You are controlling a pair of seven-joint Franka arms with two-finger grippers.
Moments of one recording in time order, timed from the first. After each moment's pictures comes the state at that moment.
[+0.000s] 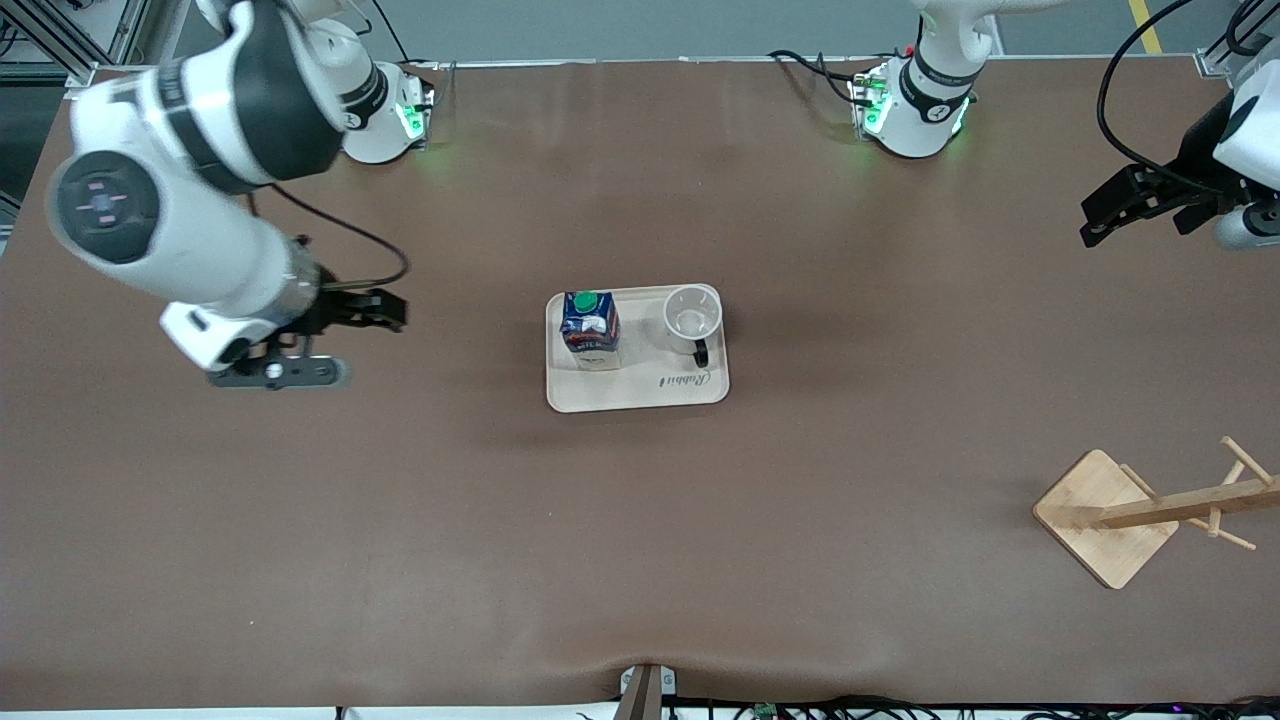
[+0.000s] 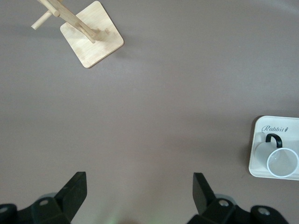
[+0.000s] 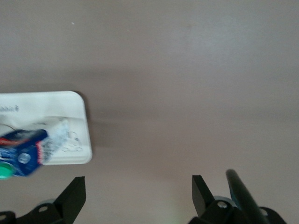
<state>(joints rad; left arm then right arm) 0.04 -0.06 -0.14 -1.57 0.02 1.51 -0.21 0.36 0.25 -0.12 -1.48 0.09 1.56 0.17</state>
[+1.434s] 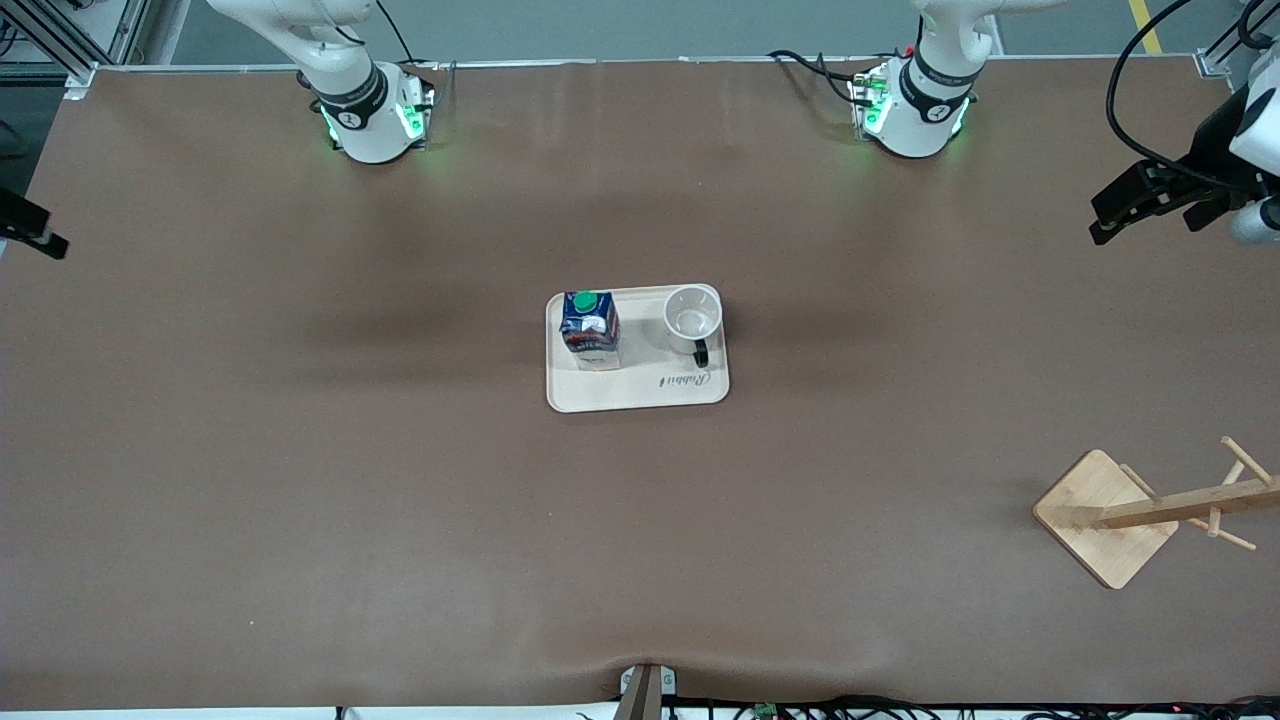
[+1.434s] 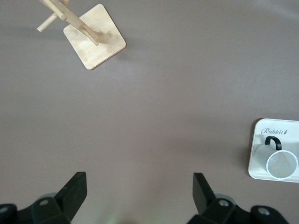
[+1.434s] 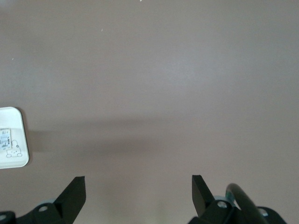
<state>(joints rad) 0.04 -0.06 -0.13 -1.55 0.02 1.51 -0.21 -0.10 -0.03 -0.13 -1.56 0.04 1.53 -0.19</state>
